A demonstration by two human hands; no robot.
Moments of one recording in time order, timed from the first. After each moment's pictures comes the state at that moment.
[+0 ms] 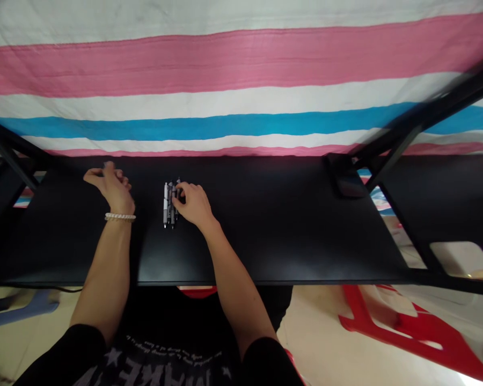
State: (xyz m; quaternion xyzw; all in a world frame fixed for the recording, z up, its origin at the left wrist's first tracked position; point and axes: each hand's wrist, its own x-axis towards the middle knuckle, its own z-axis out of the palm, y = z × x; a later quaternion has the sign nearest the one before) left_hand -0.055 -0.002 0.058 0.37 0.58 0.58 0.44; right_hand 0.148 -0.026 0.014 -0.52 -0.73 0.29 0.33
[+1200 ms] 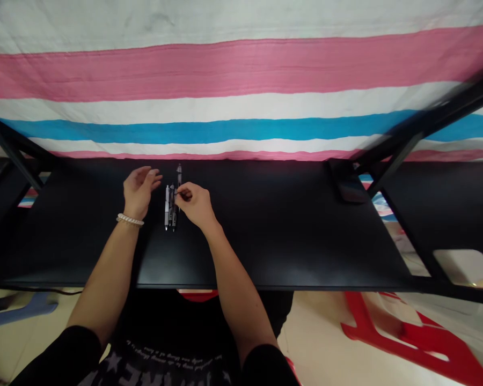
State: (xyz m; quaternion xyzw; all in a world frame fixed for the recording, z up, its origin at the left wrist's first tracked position) left_hand -0.020 -0.004 0.032 0.37 0.54 0.63 0.41; right_hand 0.146 -0.027 0.016 -0.48 -0.61 0.42 0.47
